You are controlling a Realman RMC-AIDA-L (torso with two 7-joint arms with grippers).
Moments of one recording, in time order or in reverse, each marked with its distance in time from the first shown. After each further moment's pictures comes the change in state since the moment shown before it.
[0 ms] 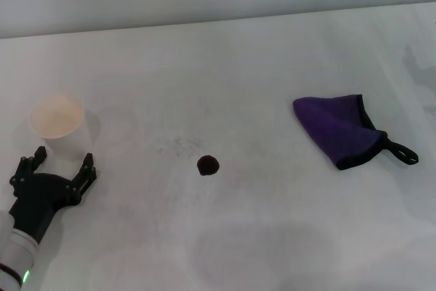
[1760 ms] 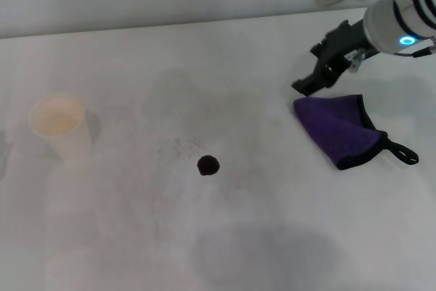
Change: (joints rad) left arm 0.002 0.005 -0.014 -0.182 -0.225 0.310 -0.208; right arm 0.188 0.002 -0.659 -1.197 -1.985 0.197 1.955
